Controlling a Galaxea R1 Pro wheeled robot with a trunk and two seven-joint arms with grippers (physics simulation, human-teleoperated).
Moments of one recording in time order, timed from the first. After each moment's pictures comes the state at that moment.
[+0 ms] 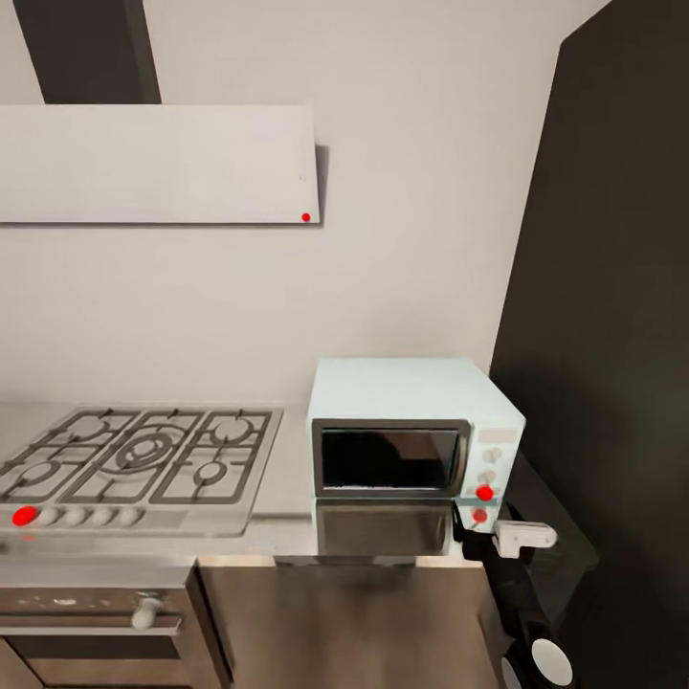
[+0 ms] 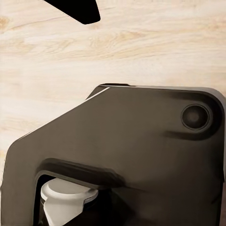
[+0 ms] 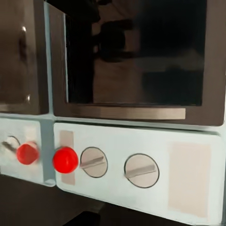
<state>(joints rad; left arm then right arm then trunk) 0.00 0.01 0.09 -0.03 0.01 -0.01 0.00 -0.05 -0.04 0.09 -1.44 0.00 -0.13 -0.20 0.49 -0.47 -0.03</state>
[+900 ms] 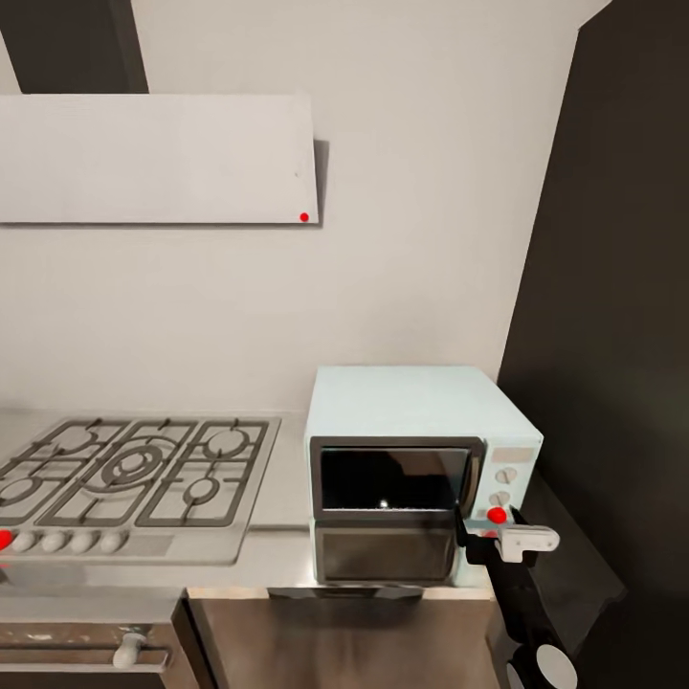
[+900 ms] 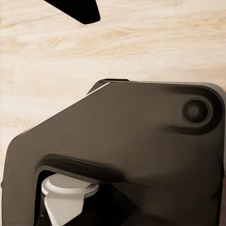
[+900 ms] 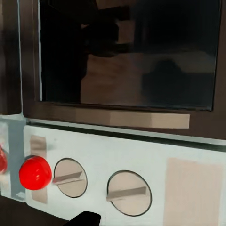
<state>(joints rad) 0.00 0.00 0.09 -0.03 0.01 -0.01 0.00 -0.05 -0.06 0.10 -1.41 0.01 -0.17 -0.20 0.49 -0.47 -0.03</state>
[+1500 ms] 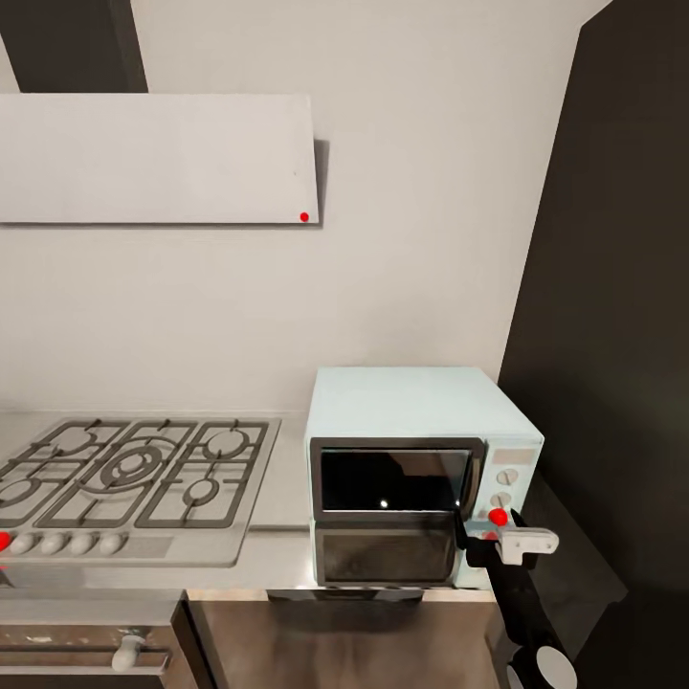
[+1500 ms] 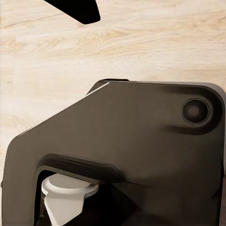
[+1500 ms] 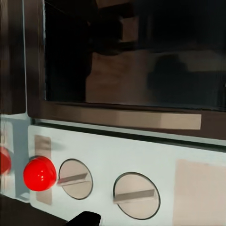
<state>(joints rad) 0.00 0.00 0.09 -0.03 0.01 -0.01 0.00 -0.05 -0.06 0.10 -1.39 0.01 -0.17 -0.19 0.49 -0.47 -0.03</state>
